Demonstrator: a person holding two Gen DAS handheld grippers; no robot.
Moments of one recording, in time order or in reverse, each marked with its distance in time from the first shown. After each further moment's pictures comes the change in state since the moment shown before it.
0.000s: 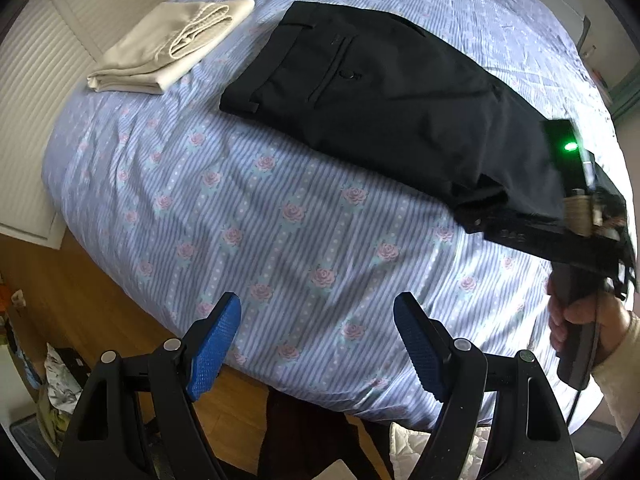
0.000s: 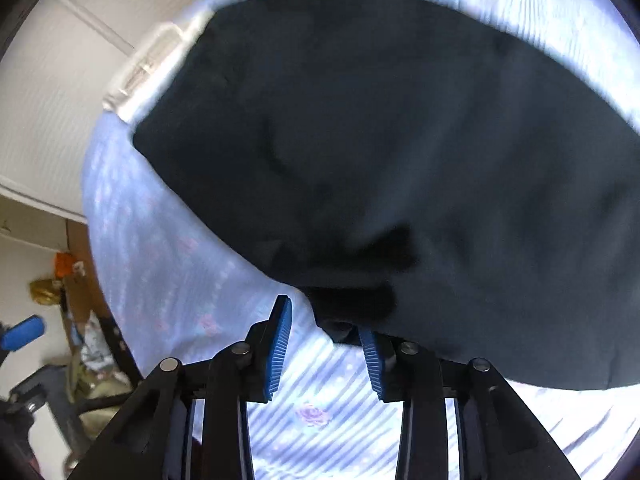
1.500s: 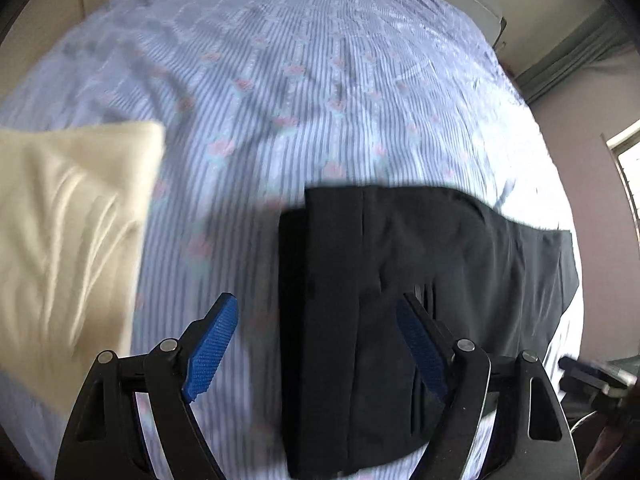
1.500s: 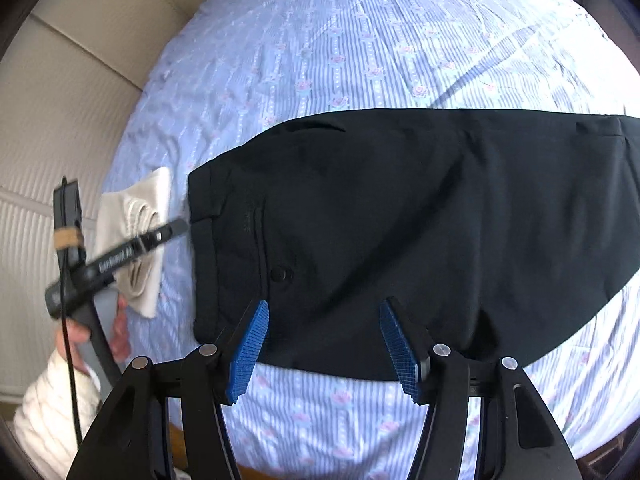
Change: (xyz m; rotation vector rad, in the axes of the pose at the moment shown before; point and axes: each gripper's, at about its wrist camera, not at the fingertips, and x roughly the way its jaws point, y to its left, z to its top) left arm 0.122 0.088 0.350 0.284 -0.043 -0.420; right arm -0.086 0.096 0.114 0.523 -0.231 -0.105
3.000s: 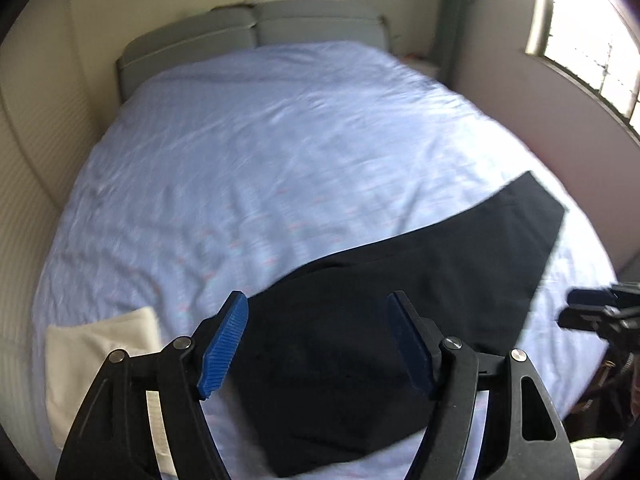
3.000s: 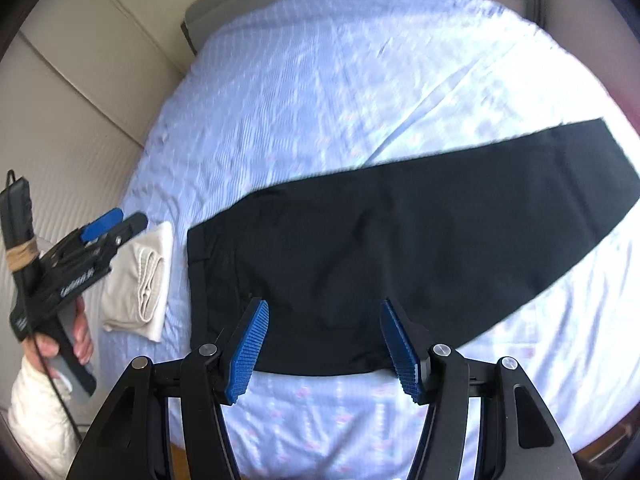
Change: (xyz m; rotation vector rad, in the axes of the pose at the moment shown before) left arm -0.128 -0.186 -0.025 0.502 -0.265 0.088; right arm -0.131 -0.067 -0.039 0.046 -0.252 -0.021
